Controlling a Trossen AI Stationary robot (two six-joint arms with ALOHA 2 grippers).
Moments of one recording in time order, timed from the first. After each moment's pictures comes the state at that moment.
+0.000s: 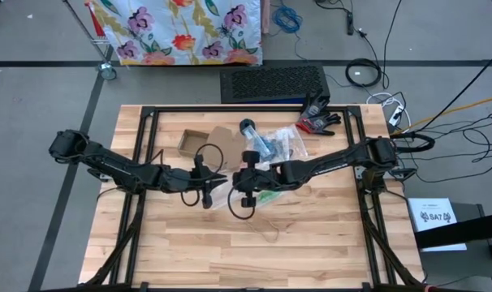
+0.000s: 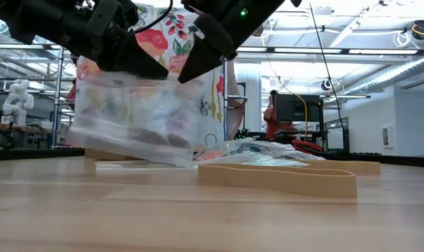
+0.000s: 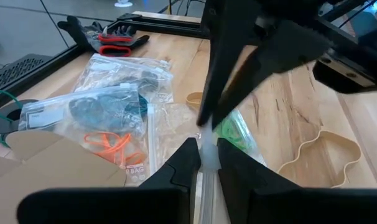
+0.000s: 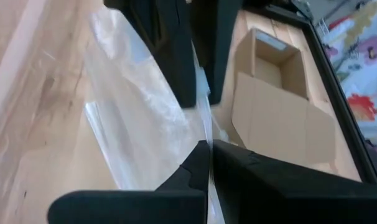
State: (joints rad) left arm -0.23 1.19 0.45 0.40 -0.40 -0.19; right arm 0.13 1.87 1.40 -0.26 0.38 -0.11
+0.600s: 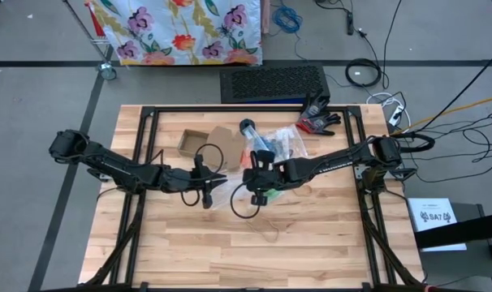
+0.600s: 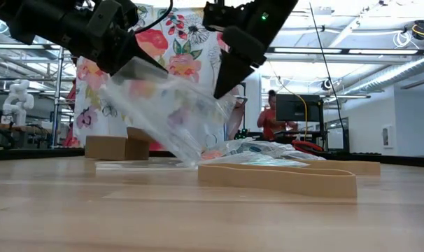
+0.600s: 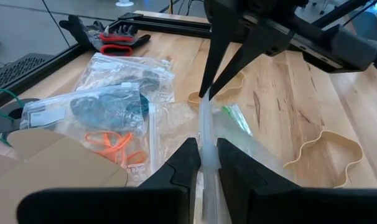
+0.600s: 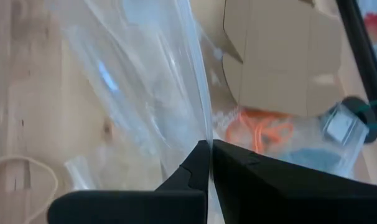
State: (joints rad) left arm -0.23 1.19 0.45 0.40 -0.40 -0.20; right arm 0.13 1.83 1.40 -0.59 0.40 0.11
